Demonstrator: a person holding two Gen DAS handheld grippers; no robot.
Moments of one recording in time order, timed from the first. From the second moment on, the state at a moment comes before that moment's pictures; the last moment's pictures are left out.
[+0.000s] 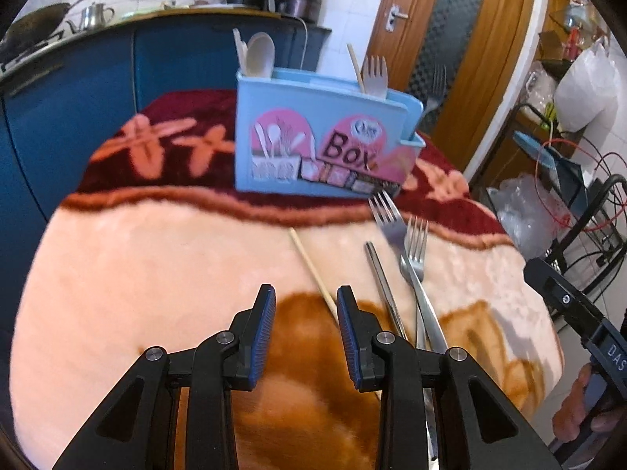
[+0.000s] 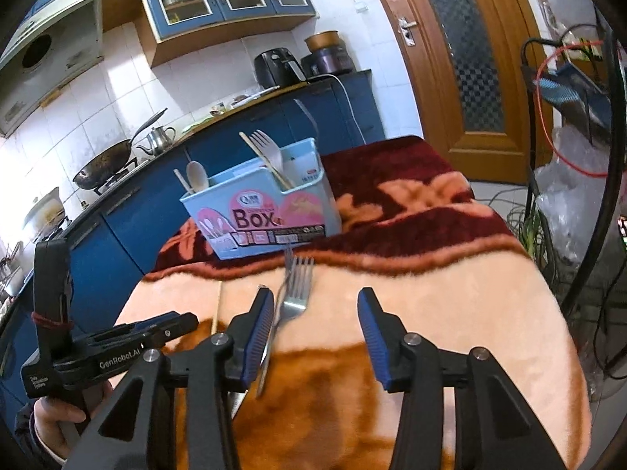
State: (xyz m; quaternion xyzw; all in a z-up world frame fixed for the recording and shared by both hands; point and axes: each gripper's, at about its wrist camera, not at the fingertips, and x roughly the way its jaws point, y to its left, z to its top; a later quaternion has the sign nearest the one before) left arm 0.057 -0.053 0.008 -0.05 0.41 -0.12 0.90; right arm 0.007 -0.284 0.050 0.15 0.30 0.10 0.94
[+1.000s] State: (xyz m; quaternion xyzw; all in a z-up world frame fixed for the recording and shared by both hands) left arm 0.093 -0.060 -0.014 -0.08 0.45 -0.15 0.87; right arm 0.022 -0.289 0.032 0.15 0.33 0.11 0.93
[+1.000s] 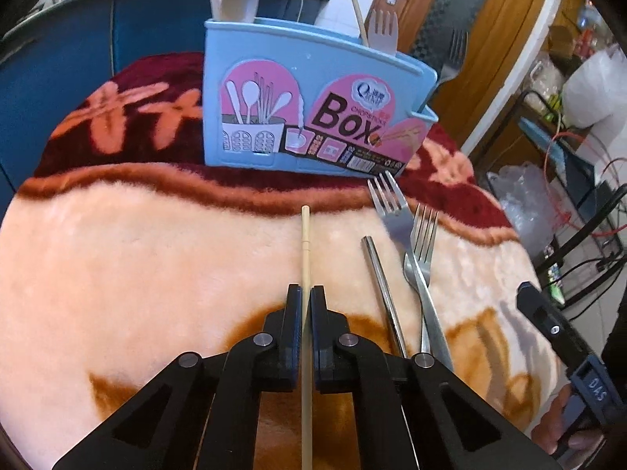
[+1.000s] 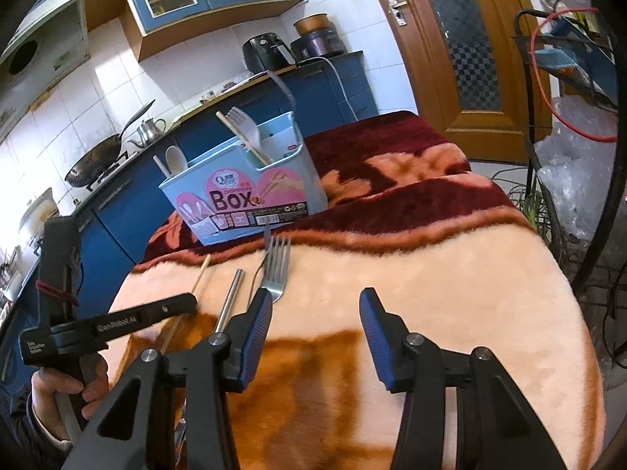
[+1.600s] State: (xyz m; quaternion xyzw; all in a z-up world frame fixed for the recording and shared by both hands) left arm 0.068 0.012 0.021 -0.13 0.36 -0.13 0.91; right arm 0.057 -0.201 0.037 0.04 0.44 0.20 0.88
